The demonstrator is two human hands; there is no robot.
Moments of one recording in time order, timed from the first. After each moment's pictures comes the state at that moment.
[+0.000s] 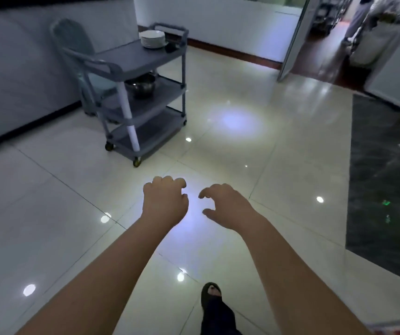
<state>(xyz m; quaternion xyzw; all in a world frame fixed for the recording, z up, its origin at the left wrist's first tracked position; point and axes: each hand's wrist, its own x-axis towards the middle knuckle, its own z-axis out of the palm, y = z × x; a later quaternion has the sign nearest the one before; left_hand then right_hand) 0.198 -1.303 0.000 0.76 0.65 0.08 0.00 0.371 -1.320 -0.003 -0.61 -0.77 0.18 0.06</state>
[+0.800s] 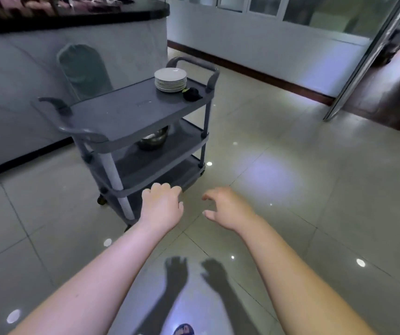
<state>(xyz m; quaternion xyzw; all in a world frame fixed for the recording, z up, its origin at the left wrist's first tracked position) 0.245 -0.586 -0.005 0.71 0.70 0.05 -0.02 0.427 -0.570 0.014 -0.54 -0.83 0.15 0.03</state>
